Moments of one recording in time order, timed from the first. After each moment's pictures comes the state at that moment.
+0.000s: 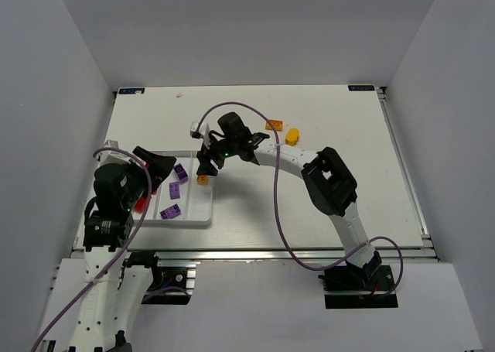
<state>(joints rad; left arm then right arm) -0.01 0.58 0.79 -0.57 0.15 -0.83 0.84 2.21 1.72 -0.10 -0.66 -0.26</state>
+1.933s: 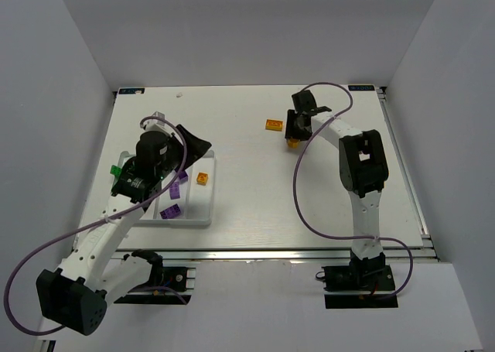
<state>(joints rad) -0.35 0.99 0.87 -0.28 0.04 -0.86 0.34 2.21 1.71 -0.47 0.09 0.33</state>
